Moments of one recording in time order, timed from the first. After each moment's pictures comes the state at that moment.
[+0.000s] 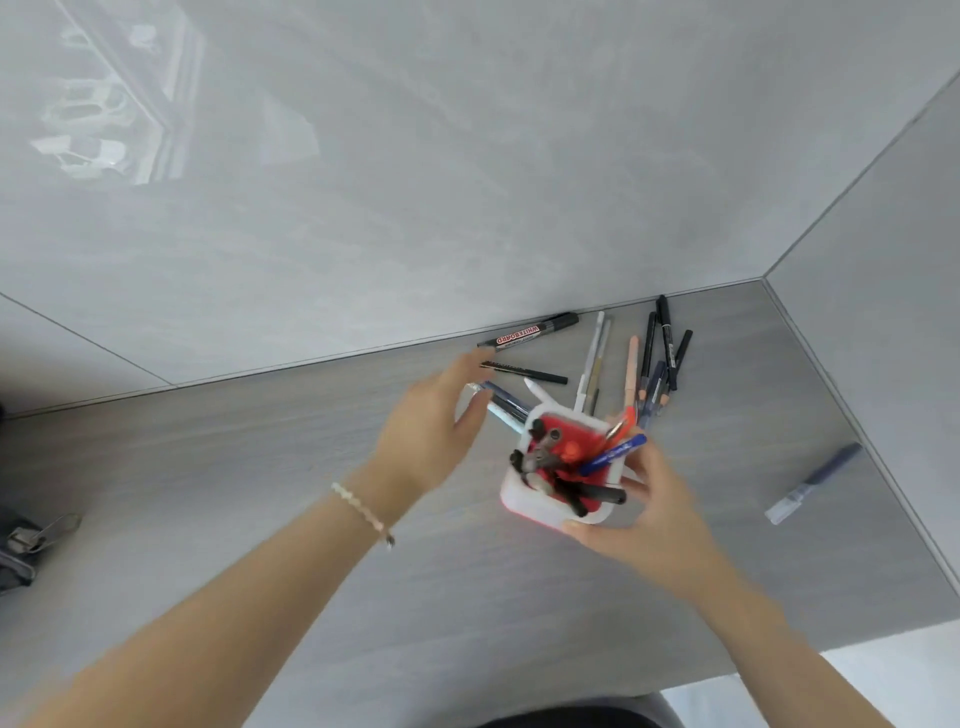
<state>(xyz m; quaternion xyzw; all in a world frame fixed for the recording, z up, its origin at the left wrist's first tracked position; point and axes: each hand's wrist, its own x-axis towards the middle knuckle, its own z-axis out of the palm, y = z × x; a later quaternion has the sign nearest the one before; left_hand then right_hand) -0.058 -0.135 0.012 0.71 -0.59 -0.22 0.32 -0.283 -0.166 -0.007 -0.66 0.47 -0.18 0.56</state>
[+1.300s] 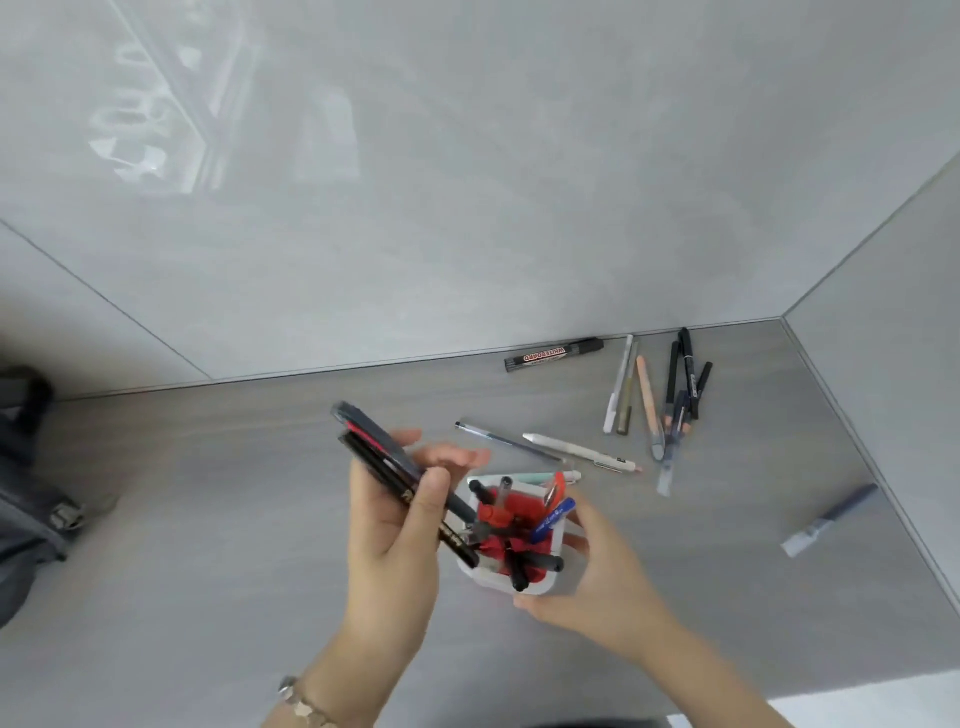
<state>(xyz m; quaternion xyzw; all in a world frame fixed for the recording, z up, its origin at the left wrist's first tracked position) -0.094 -0.046 0.055 0.54 -0.25 -0.31 0.74 -0.245 -0.117 -0.002 -0.69 0.42 -0.09 0.58</state>
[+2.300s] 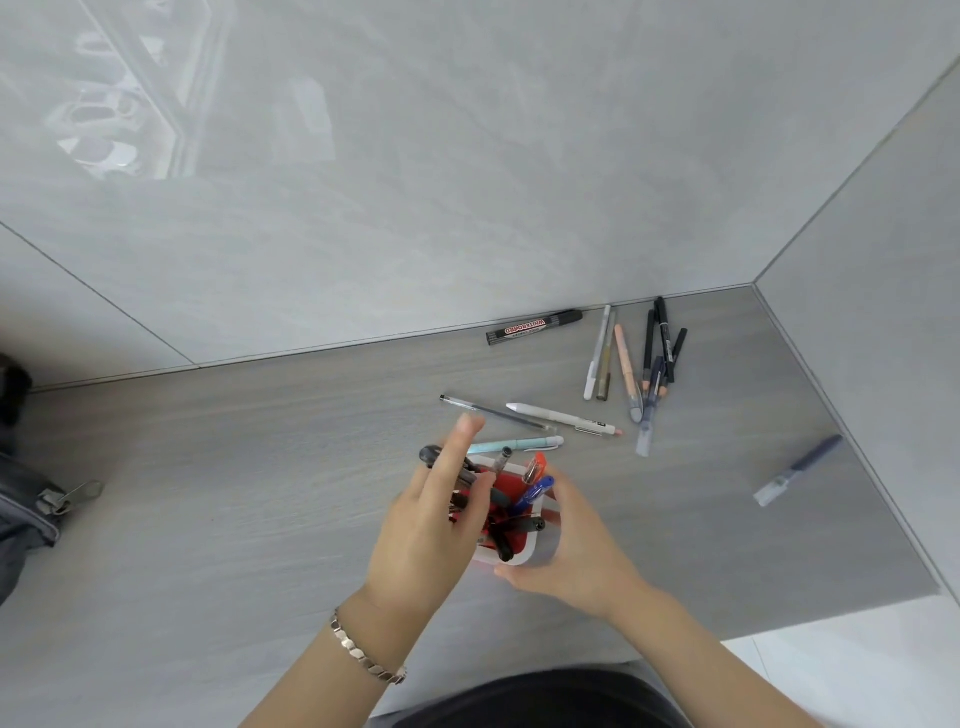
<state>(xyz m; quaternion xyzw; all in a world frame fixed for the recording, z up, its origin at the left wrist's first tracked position) -0.105 -0.034 0.019 0.69 -0.57 -0.11 0.44 -0.250 -0.105 -0.025 -0.71 0.42 -0.06 0.56</state>
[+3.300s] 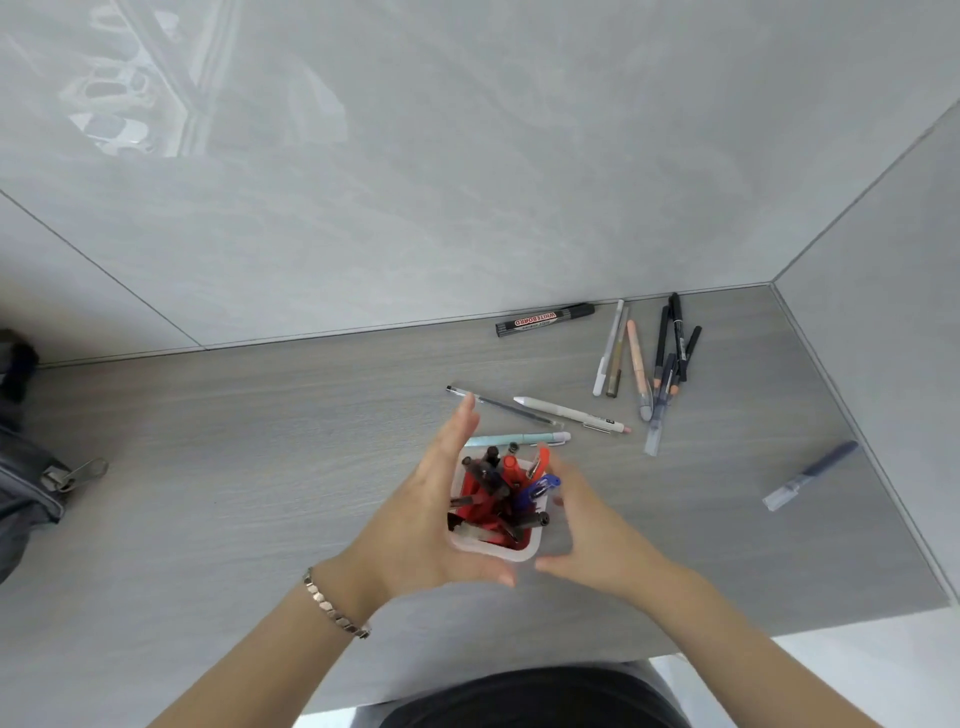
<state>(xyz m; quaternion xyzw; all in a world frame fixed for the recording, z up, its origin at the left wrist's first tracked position) -0.074 -0.032 -0.002 0.61 -0.61 -0.37 0.34 -0.257 -0.127 -0.024 -0.77 0.37 0.06 0.51</state>
